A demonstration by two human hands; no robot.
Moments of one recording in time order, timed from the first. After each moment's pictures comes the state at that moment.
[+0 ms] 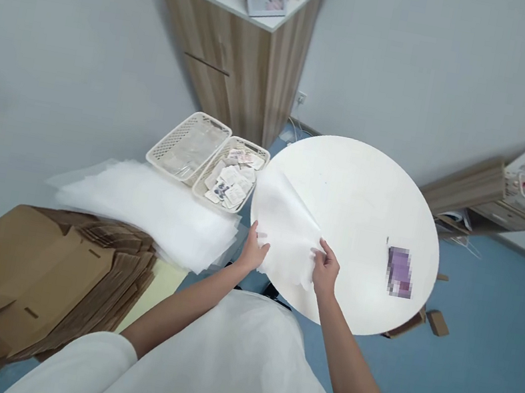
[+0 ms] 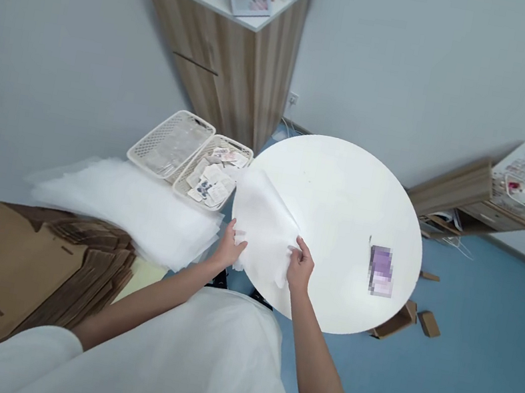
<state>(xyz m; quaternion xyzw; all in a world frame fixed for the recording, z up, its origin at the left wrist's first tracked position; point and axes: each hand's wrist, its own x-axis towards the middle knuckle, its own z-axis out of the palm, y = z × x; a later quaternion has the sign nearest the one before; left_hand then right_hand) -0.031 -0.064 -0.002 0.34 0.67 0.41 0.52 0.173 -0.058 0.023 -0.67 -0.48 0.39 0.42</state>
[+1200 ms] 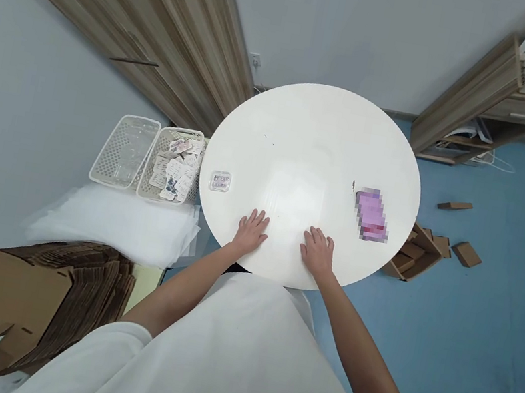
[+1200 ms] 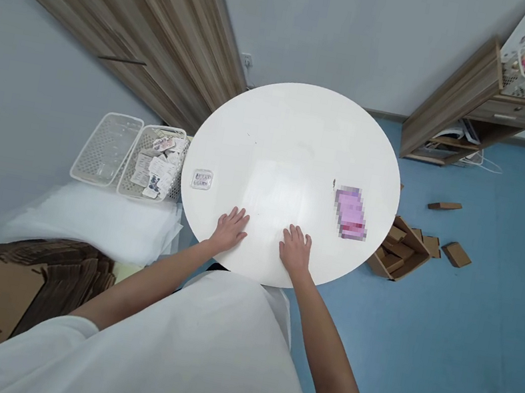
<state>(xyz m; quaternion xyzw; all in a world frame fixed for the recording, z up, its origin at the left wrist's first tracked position) 0.080 -0.046 -0.025 0.79 0.56 0.00 0.26 0.310 -0.094 -0.039 -0.66 -0.71 0.20 0.10</state>
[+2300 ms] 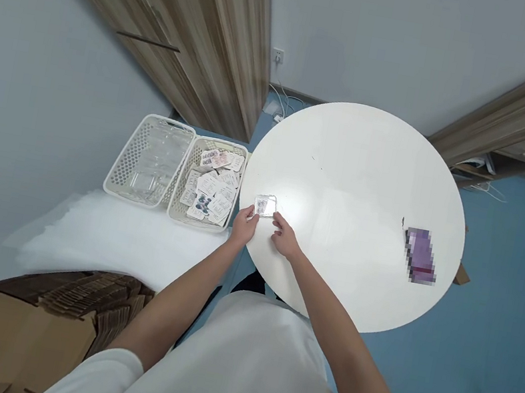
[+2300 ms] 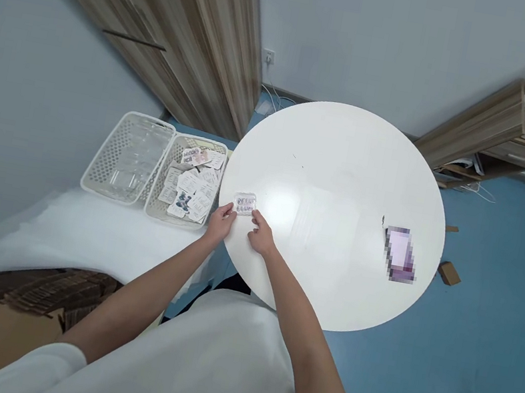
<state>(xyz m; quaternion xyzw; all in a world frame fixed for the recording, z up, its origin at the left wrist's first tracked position) -0.072 0.046 -0.038 0.43 0.72 0.32 0.45 0.079 0.032 -0.032 -0.59 -0.48 0.59 0.27</state>
